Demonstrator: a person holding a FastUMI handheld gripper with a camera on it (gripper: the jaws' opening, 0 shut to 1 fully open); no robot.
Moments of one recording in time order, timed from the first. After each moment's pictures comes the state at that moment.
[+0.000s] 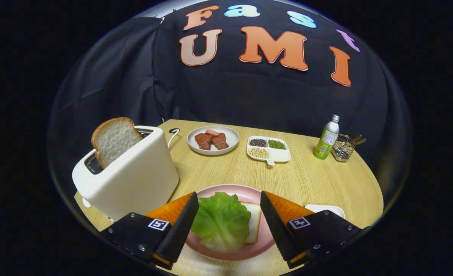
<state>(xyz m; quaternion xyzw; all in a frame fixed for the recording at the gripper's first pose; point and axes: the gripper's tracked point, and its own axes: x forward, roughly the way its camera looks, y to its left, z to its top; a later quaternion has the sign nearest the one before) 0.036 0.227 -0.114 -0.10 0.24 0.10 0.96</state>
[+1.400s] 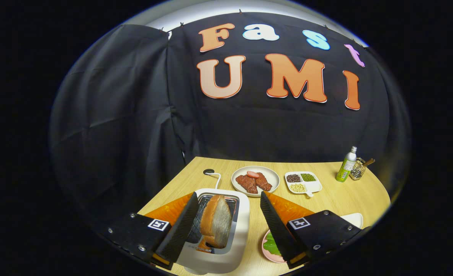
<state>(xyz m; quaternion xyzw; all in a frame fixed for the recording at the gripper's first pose) 0.036 0.399 -0.035 -0.06 0.18 0.12 0.98</state>
